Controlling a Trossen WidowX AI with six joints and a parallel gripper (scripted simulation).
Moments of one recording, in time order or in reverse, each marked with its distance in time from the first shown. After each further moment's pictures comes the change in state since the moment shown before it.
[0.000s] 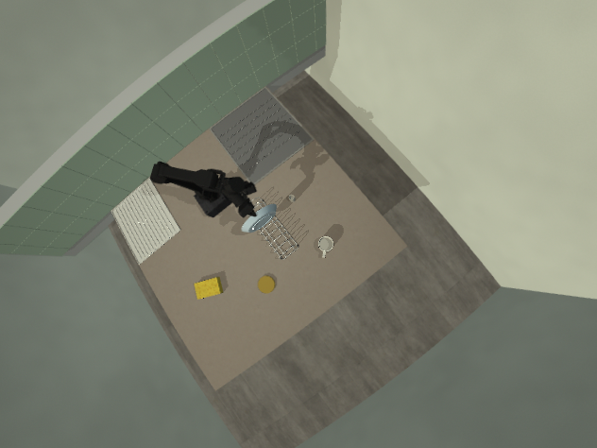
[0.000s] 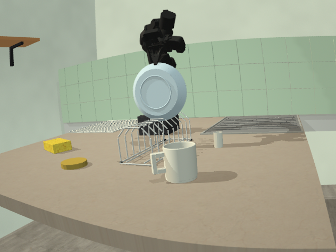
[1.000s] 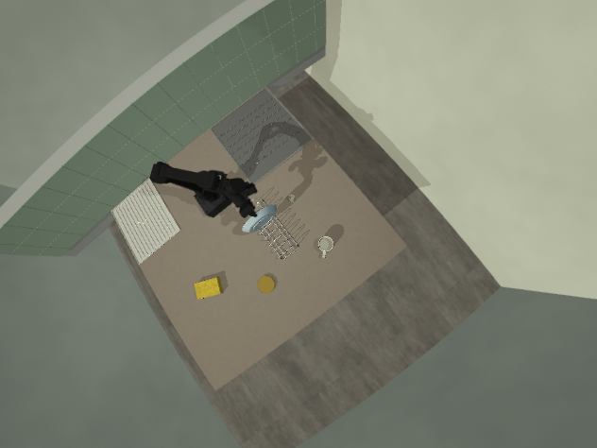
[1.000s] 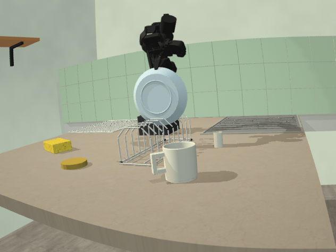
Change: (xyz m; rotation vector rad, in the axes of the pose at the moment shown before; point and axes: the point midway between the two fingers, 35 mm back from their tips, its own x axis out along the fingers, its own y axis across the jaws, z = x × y) arm 0.010 0.013 -0.001 -0.001 -0.001 0.000
